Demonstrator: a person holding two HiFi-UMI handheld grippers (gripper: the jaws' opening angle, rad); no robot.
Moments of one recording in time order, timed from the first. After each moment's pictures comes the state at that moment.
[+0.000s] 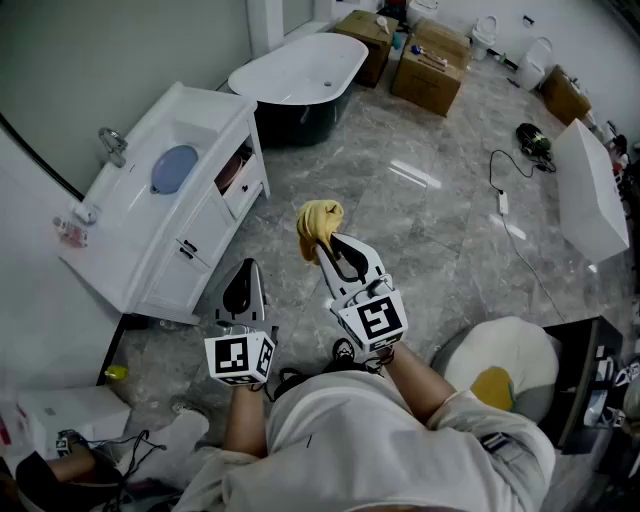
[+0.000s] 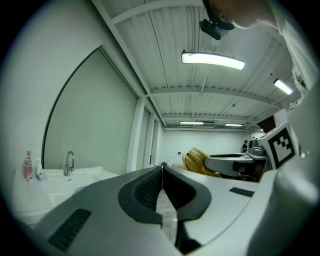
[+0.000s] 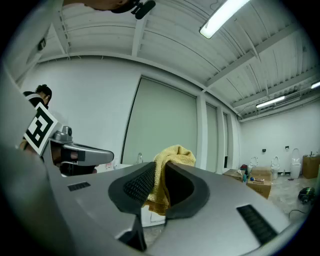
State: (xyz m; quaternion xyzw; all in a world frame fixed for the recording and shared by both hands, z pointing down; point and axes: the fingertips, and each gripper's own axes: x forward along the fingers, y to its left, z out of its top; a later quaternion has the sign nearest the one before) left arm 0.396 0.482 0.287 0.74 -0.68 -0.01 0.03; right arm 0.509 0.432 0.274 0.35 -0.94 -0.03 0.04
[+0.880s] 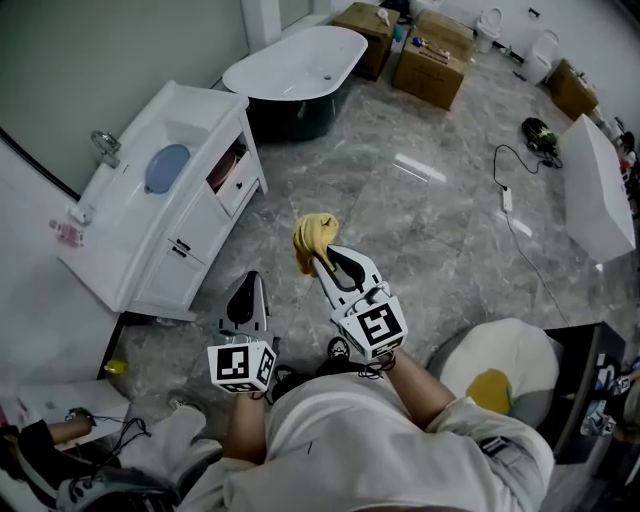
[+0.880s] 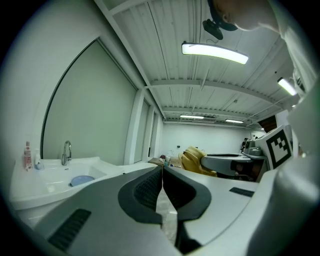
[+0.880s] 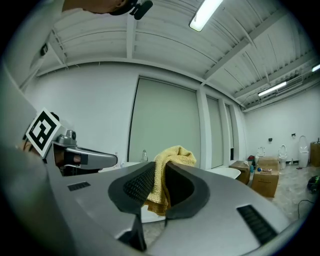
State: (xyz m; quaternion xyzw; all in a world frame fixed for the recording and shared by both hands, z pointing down) left arm 0.461 0.468 0.316 0.74 -0.67 0.01 0.07; right arm 0.563 0.416 0.301 0.31 -0.95 0.00 0.04
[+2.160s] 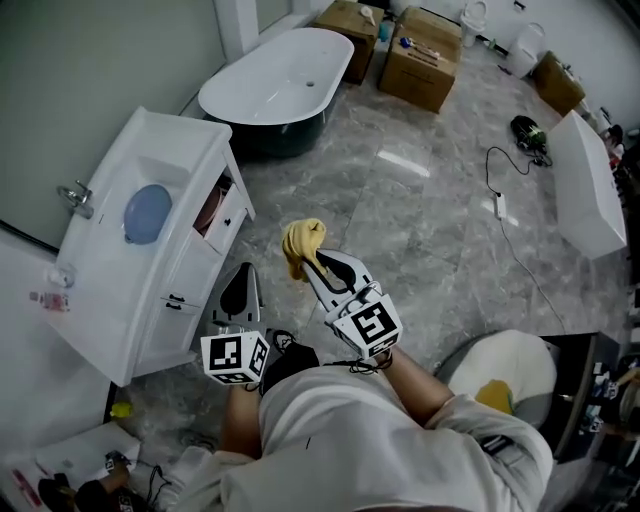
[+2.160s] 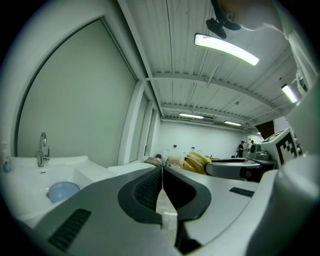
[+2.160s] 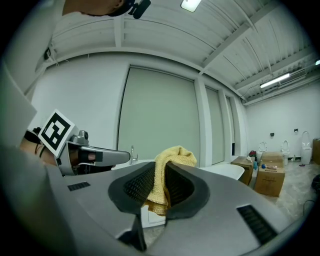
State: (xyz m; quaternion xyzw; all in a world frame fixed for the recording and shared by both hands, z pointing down) left arm 0.360 0.233 0.335 0.76 -0.64 0.00 0.08; right arm 0.462 0.211 0.328 0.31 -0.95 0.02 0.06
